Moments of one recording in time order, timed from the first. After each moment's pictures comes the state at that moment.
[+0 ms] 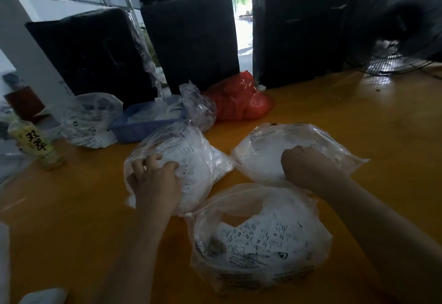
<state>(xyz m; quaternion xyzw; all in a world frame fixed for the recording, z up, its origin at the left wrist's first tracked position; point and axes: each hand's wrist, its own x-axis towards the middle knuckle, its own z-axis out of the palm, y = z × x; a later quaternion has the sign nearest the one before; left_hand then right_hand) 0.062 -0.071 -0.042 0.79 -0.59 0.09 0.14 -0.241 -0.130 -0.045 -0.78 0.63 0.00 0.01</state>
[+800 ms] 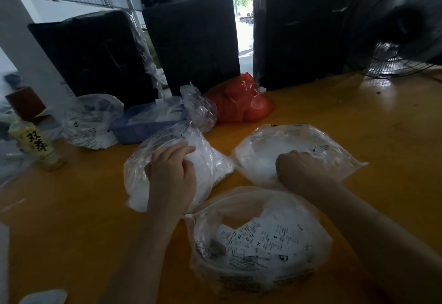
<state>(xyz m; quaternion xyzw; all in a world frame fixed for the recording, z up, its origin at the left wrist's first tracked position) 0.029 -0.059 -0.022 0.66 -0.65 0.03 0.38 -0.227 -0.121 -0.044 -0.77 0.64 -0.02 0.00</state>
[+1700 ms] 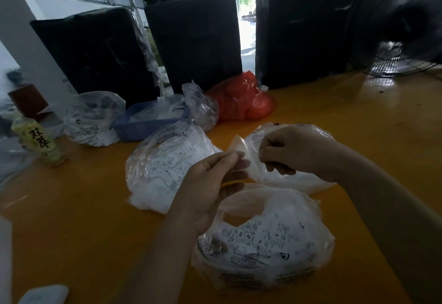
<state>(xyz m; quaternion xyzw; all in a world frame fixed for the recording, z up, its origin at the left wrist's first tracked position) -0.021 -0.037 -0.007 0.47 -0.43 -0.58 0.51 -0.226 -0.082 0.033 -0.75 0.49 -0.24 0.37</state>
